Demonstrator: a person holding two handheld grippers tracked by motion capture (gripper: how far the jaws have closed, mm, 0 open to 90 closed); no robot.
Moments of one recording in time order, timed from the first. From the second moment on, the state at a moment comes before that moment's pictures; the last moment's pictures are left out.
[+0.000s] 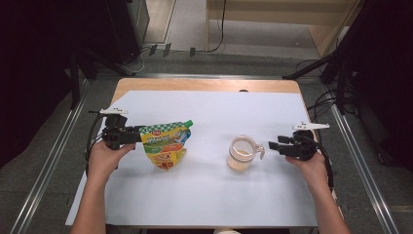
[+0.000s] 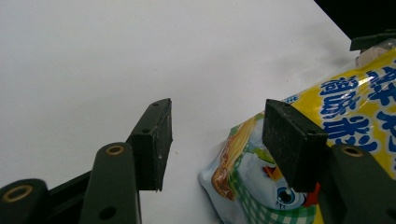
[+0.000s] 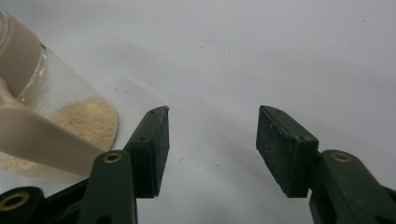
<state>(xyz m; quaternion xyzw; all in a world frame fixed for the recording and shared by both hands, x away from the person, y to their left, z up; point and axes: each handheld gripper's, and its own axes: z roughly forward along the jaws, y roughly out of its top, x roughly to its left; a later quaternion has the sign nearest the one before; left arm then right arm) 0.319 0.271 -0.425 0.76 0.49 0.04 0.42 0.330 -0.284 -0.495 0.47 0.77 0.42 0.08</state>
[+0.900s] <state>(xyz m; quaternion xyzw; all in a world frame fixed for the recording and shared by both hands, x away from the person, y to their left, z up) 0.320 0.275 -0.428 0.76 0.50 0.04 0.42 0.329 -0.283 -0.497 0.47 0.78 0.41 0.08</state>
